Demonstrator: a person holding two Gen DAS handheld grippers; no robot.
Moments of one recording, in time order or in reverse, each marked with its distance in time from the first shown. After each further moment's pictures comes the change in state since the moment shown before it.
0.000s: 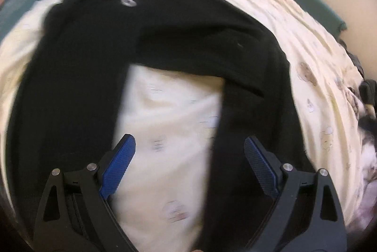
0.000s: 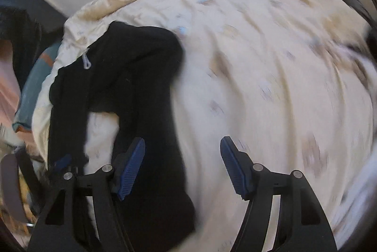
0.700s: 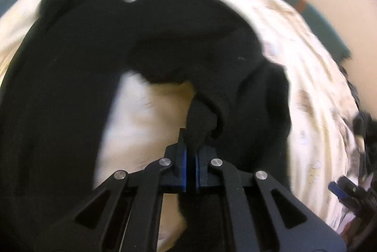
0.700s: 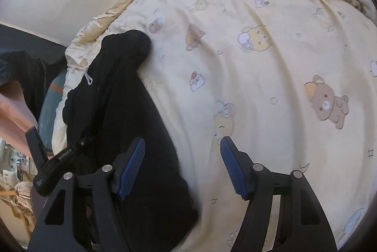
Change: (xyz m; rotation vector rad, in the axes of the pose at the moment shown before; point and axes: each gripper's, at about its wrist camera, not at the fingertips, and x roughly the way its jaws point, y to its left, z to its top) left arm 0.007 0.023 0.015 -0.186 0.002 -0.026; right arm 0.026 -0.047 -0.021 0.213 0.031 0.215
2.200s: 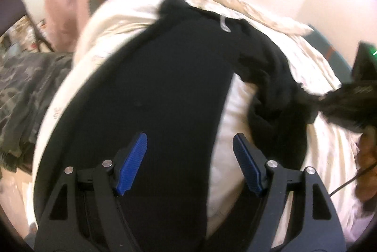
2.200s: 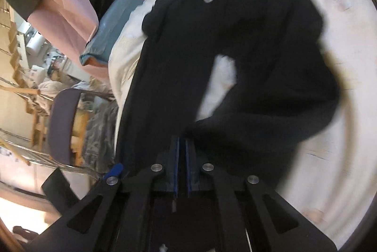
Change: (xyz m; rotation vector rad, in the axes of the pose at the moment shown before) left arm -0.129 0.118 -0.124 -0.197 -0.276 0.163; right arm 0.121 0.235 -0.059 -0.475 0.417 0.275
